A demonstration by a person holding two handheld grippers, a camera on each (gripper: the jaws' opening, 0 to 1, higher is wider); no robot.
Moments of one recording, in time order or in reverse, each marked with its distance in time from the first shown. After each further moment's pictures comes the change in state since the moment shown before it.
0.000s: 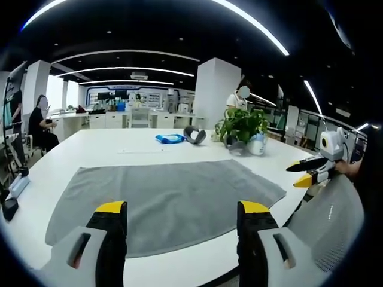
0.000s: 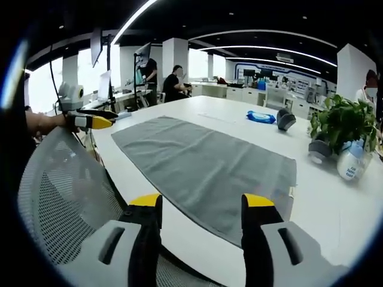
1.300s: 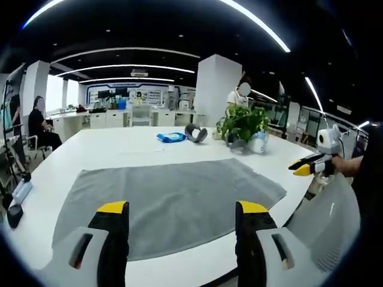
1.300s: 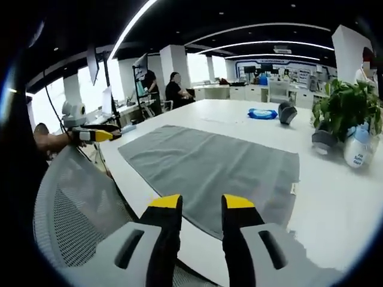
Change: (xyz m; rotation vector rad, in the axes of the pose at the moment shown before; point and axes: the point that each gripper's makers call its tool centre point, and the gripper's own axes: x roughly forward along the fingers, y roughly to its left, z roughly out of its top) left arm -0.001 0.002 0.025 0.032 0.021 -0.004; right arm -0.015 -0.032 0.011 0.150 -0.037 0.096
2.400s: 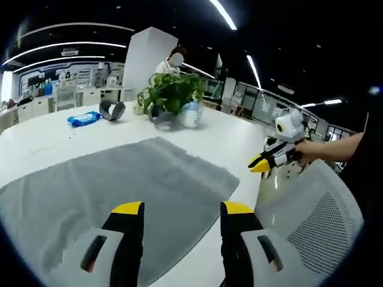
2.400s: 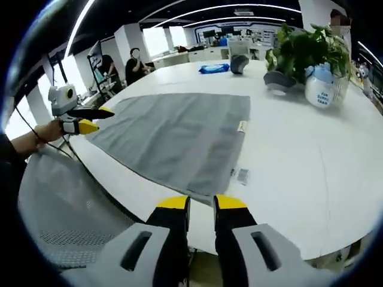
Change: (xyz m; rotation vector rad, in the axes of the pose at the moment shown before) left arm 0.124 -0.156 -0.038 0.044 0.199 -0.515; right arm -0.039 -0.088 -0.097 0.191 0.284 -0.246
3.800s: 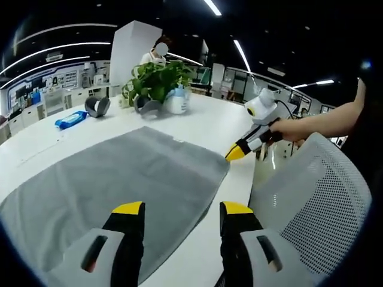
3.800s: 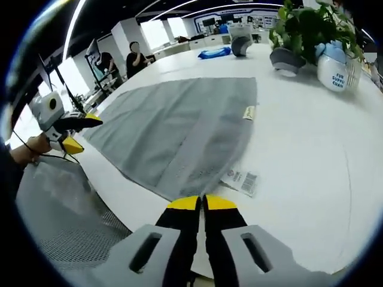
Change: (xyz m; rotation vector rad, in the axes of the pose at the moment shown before) left arm 0.008 -0.025 -0.017 0.145 0.081 -0.049; right arm 0.042 0.020 0.014 0.068 0.011 0.136
